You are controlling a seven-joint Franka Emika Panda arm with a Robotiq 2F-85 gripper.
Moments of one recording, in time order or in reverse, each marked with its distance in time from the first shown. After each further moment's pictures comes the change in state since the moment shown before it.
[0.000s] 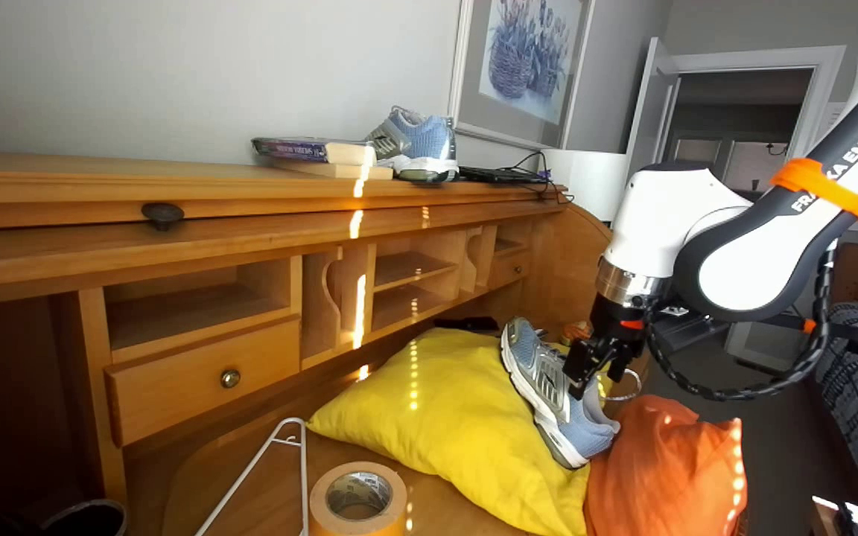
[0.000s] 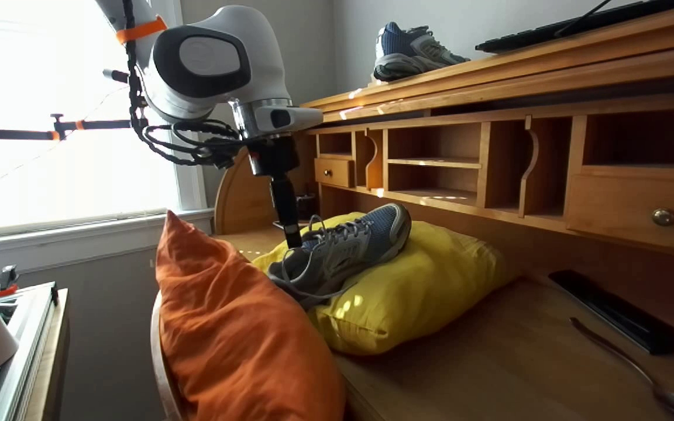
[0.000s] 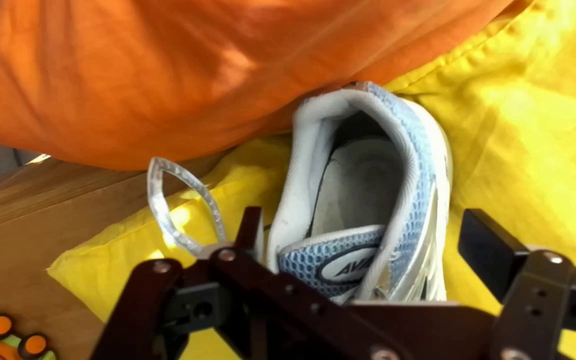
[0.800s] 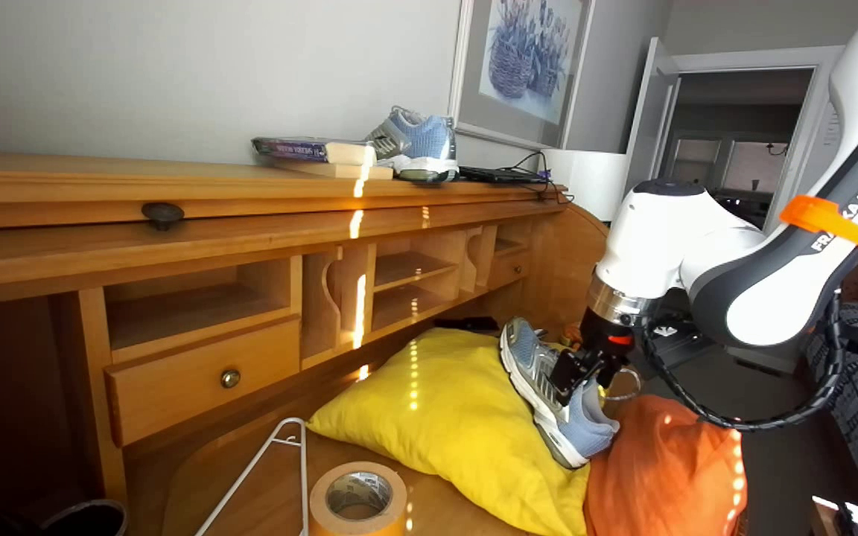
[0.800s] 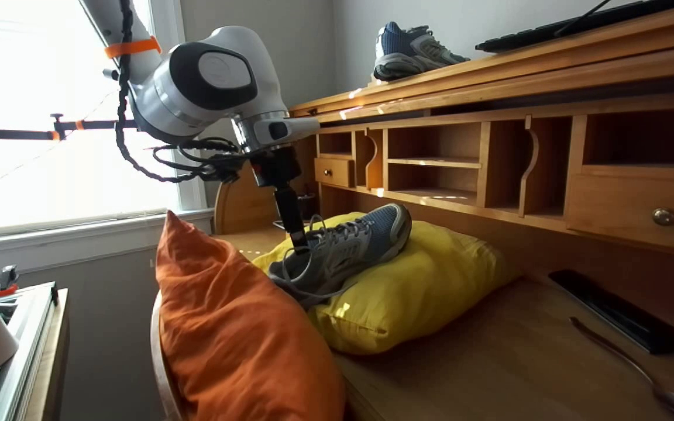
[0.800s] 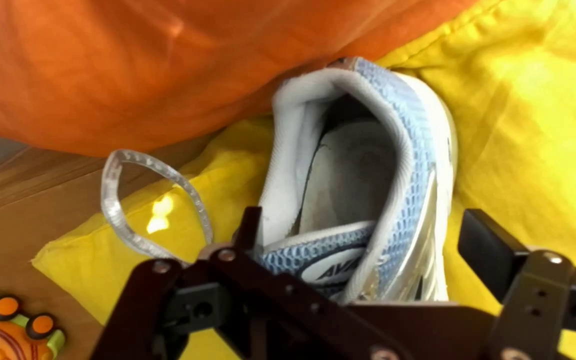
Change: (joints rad) arm 0.000 0.073 -0.009 0.016 -0.293 0.105 0.305
